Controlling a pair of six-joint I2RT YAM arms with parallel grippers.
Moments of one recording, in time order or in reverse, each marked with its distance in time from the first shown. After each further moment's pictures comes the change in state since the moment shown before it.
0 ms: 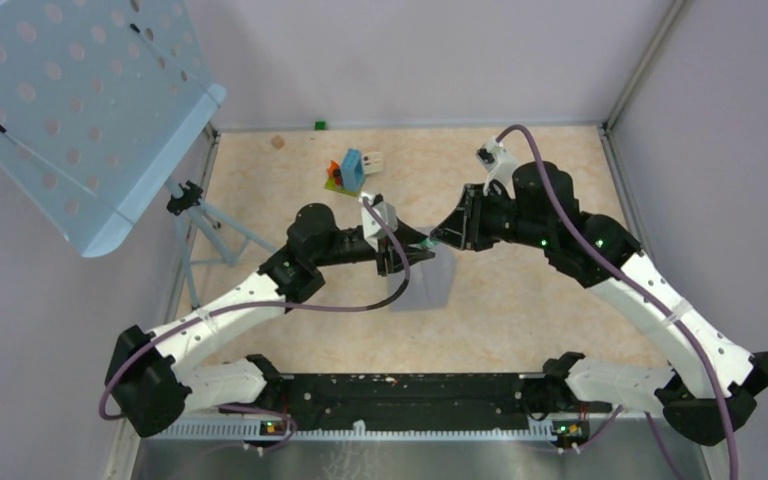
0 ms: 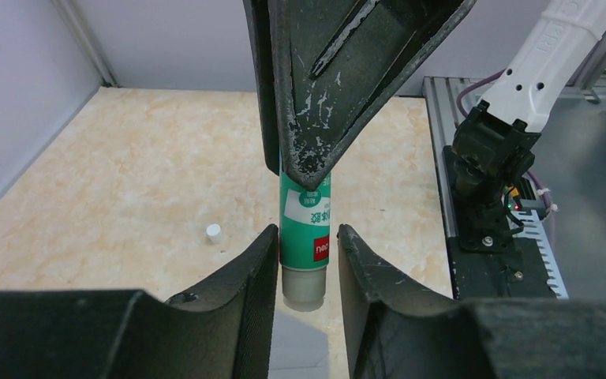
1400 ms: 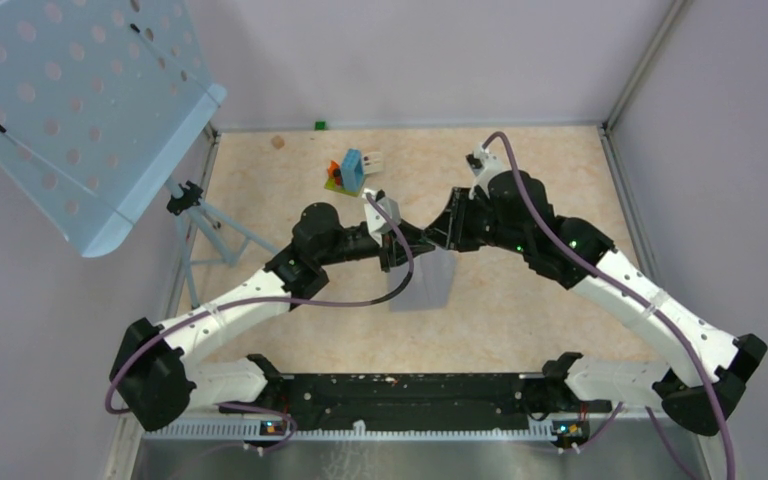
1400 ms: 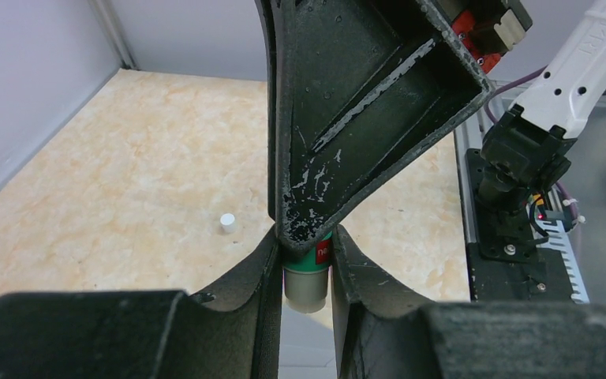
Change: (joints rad) left arm 0.006 0.041 -0.013 0.047 -0.051 -0.020; right arm 0.070 0.041 -0.070 0.082 0.163 0.075
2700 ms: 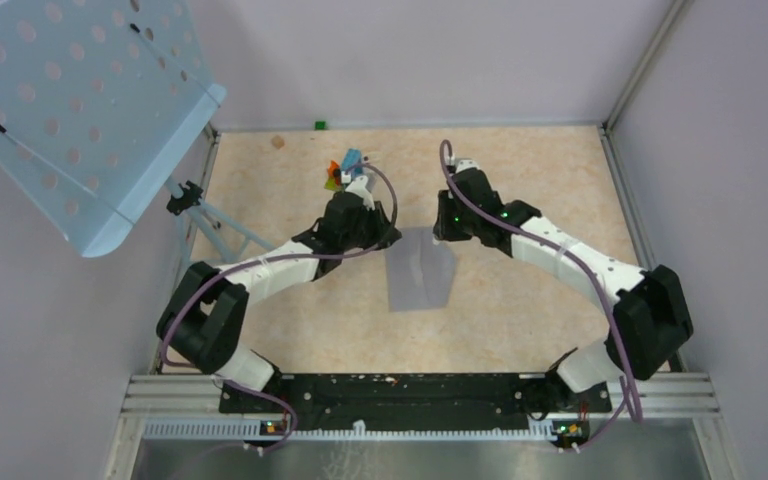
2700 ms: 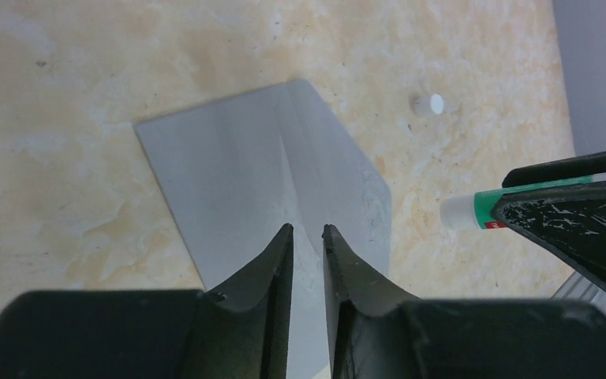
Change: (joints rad) left arm 0.158 0.327 0.051 -0.264 -0.509 -0.623; right arm -0.156 0.314 -0.111 0.141 0.170 -0.183
